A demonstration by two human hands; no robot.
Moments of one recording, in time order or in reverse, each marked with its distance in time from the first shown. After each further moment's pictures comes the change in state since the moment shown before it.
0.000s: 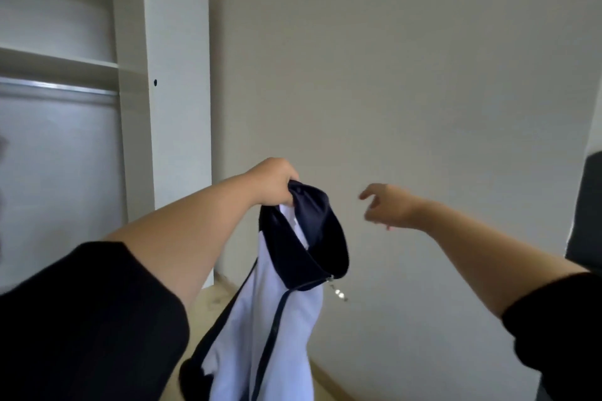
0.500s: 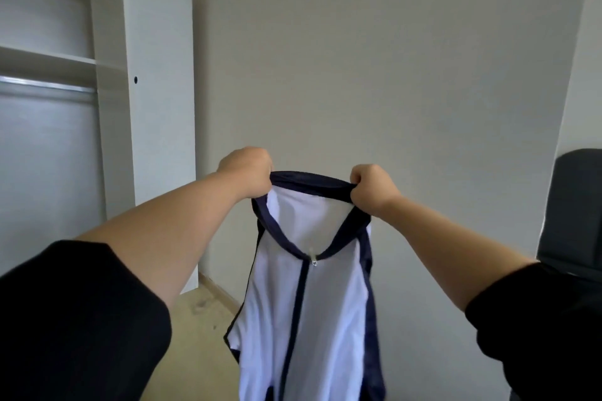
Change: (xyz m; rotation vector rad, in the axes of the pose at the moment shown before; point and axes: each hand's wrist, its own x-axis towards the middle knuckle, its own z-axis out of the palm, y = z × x) left_hand 0.004 0.003 -0.010 0.156 0.133 -0.235; right_hand 0.004 -0.022 -0.006 0.093 0.351 -0.046
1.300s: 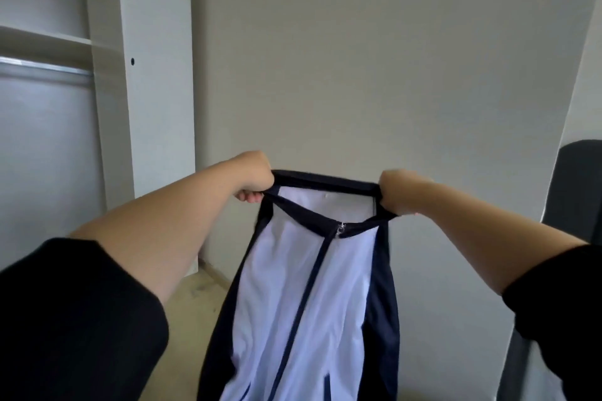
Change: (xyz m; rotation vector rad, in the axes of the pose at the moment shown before) left_hand -0.012 0.006 0.013 -0.323 -0.388 -0.175; right_hand -0.009 0.030 -0.020 -0.807 -0.296 0.066
